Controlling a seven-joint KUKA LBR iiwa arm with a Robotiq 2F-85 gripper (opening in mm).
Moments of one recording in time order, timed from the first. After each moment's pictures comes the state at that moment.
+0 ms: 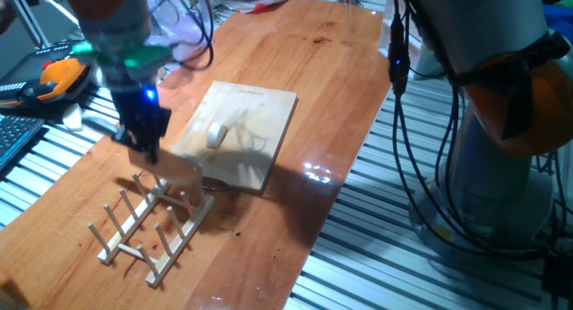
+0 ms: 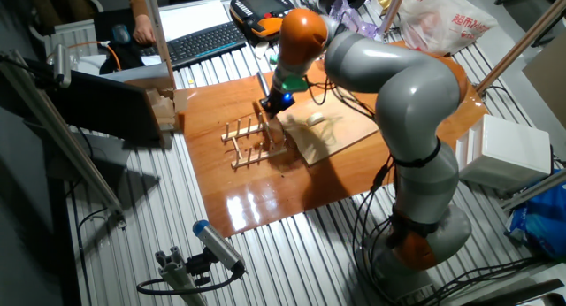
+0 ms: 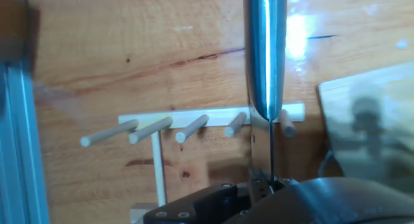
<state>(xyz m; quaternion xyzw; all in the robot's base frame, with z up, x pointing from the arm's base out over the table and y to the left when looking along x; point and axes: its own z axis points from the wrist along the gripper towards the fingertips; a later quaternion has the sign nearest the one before) 0.574 0.220 0.166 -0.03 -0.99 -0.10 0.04</state>
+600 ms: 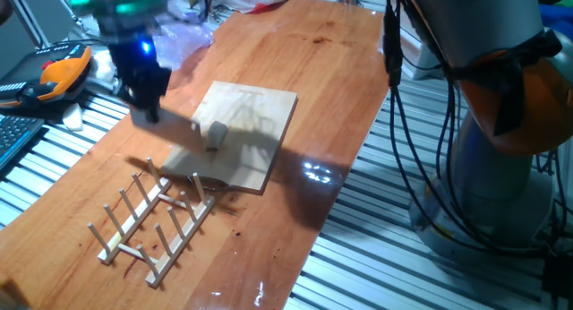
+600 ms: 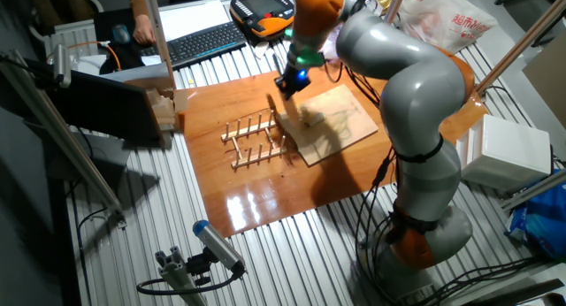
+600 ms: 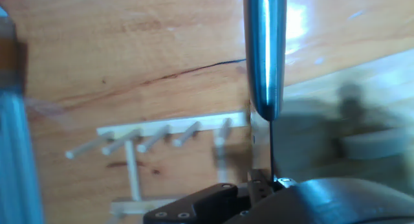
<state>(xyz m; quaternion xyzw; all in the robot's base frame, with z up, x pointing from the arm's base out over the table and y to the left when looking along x) 0.595 0.160 0.226 -0.01 -1.00 -0.06 0.06</state>
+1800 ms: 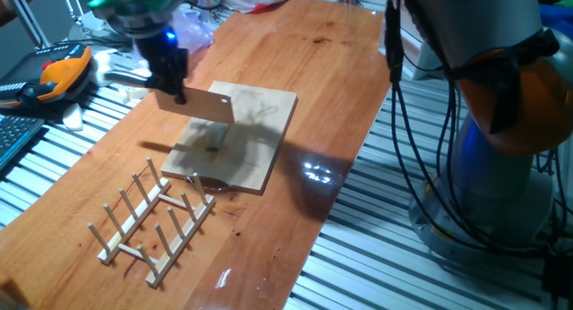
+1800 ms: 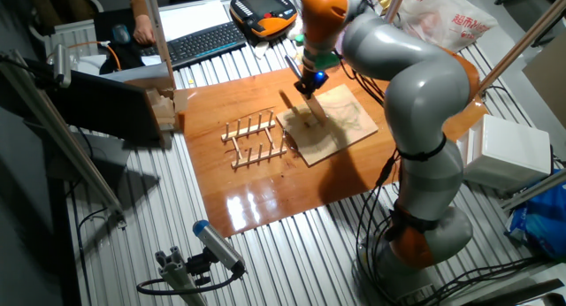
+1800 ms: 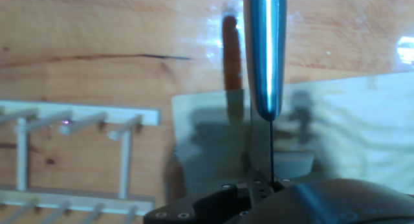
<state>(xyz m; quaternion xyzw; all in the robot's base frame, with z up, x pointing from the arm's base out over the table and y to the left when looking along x) 0.589 0.078 0.177 0.07 -1.00 -0.01 0.05</state>
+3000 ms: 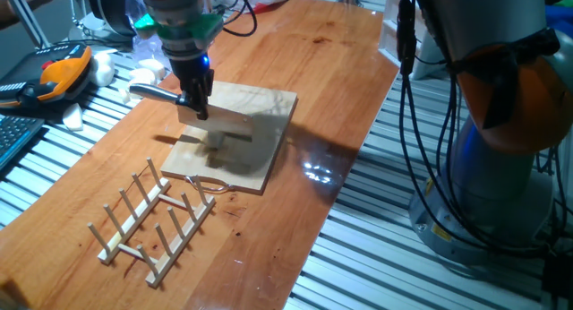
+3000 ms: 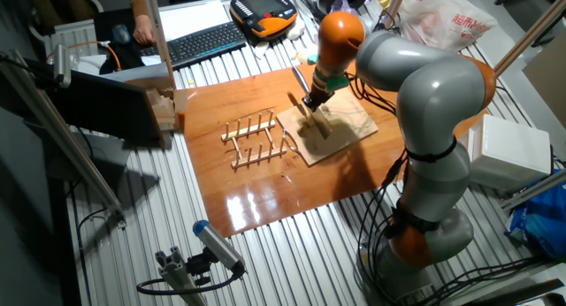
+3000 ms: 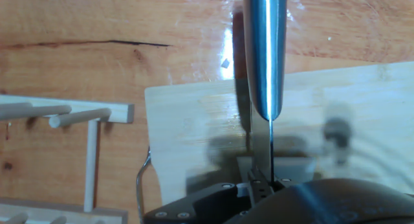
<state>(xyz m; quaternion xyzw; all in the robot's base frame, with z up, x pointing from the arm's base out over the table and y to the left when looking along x) 0.571 0.064 0.117 0.06 -1.00 -0.03 0.00</state>
